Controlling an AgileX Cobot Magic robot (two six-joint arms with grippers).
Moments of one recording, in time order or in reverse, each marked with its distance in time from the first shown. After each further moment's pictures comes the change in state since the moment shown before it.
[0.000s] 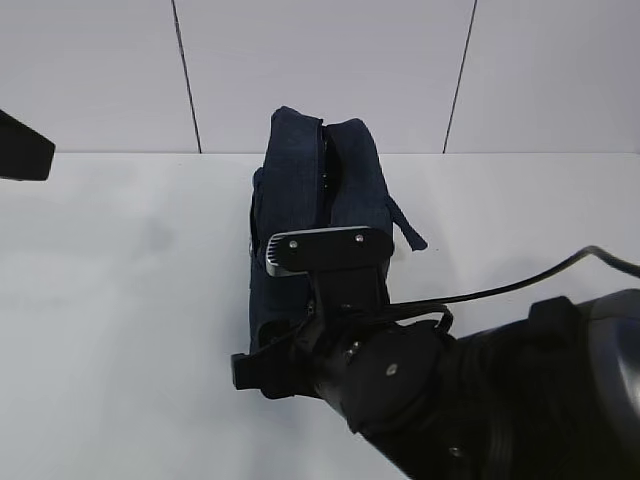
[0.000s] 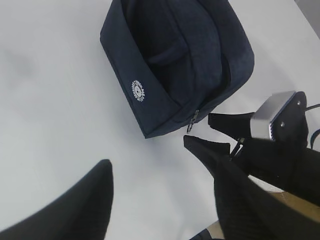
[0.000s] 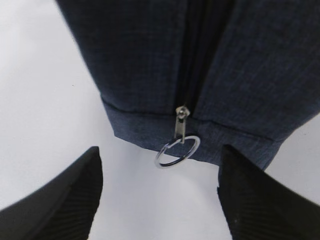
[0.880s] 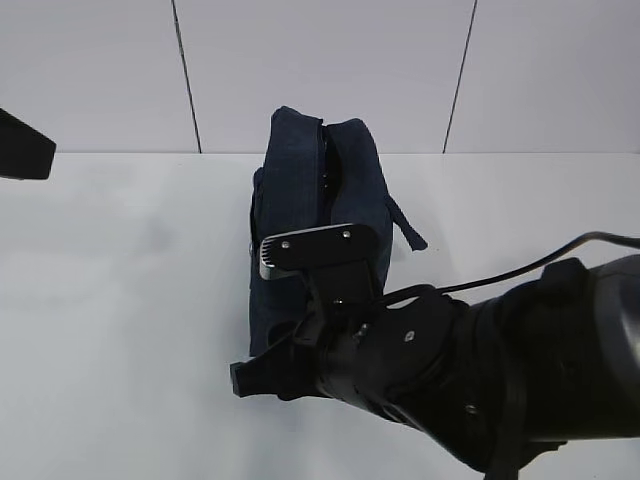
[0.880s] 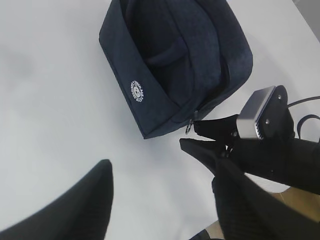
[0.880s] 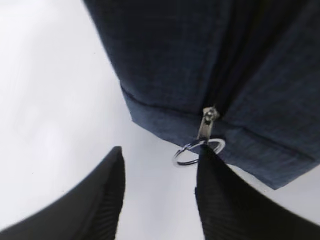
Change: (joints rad) left arm 0.000 0.000 0.000 -0.005 0.000 0.000; right arm -0.086 0.000 0.000 -0.118 -0.189 -0.027
